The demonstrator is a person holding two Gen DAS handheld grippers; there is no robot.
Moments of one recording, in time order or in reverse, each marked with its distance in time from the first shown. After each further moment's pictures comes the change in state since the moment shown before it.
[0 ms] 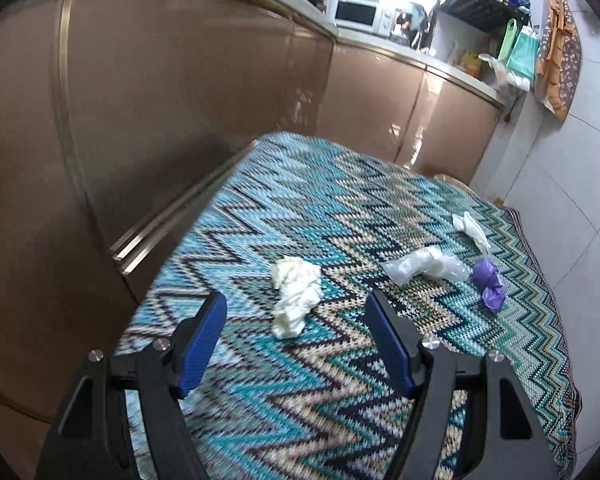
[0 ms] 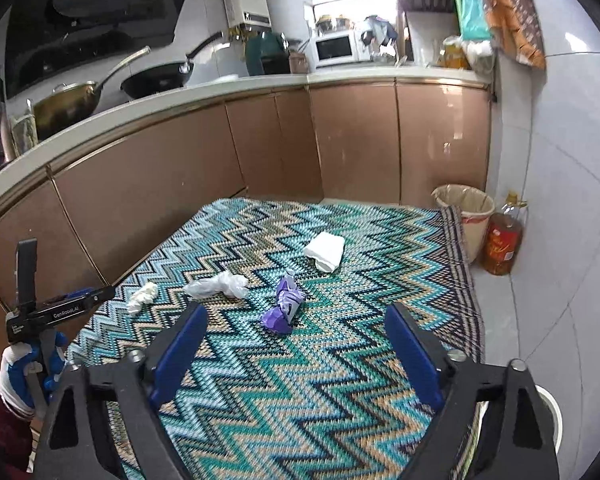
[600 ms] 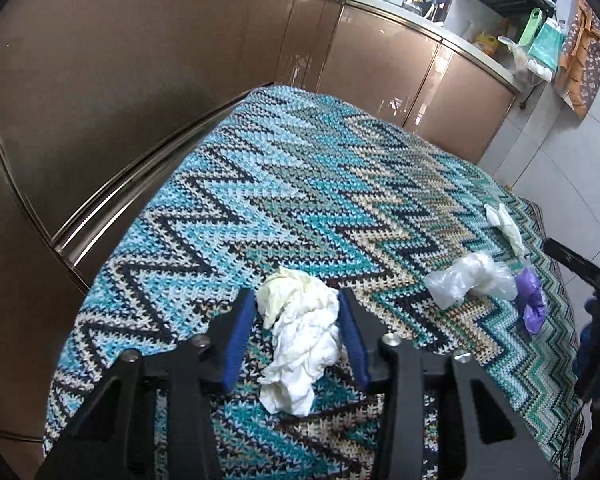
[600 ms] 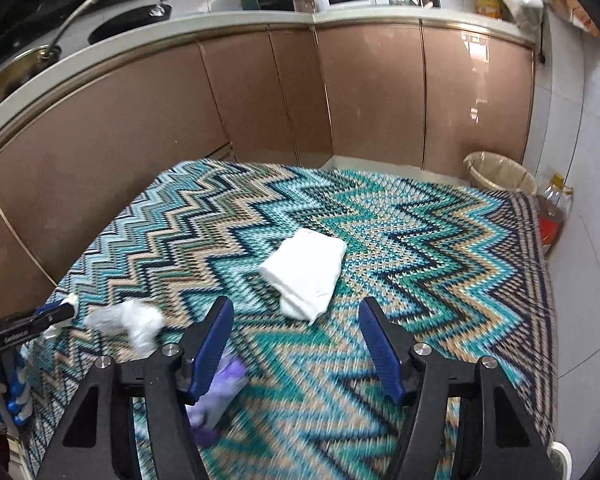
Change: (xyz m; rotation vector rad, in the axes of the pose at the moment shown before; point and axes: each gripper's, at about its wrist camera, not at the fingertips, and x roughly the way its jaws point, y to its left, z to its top) left arm 0.089 0.010 0.014 -0.043 0.131 -0.041; right arm 0.186 -0.046 0.038 -0.013 0.177 0.048
